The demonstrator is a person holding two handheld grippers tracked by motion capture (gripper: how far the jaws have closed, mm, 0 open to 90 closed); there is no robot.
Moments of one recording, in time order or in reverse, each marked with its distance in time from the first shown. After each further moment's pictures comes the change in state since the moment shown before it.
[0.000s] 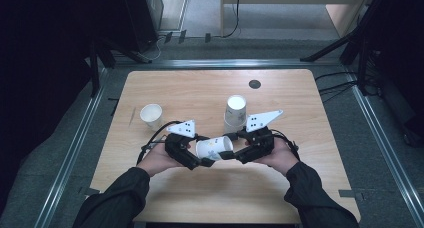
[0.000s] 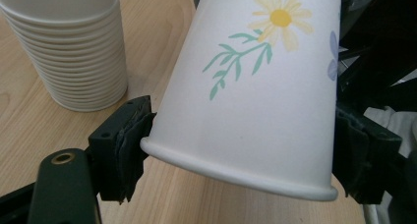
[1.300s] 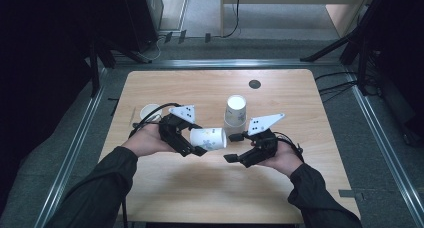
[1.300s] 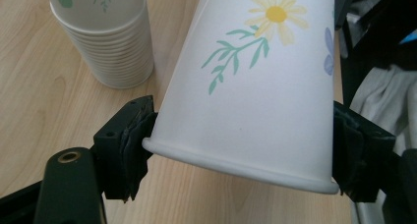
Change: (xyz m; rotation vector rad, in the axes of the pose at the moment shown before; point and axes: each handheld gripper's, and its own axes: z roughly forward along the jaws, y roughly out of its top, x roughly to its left) left arm 0.004 0.058 -0.035 0.283 0.049 0.067; right arm 0.002 -0.009 -0.005 0.066 -0.081 0.000
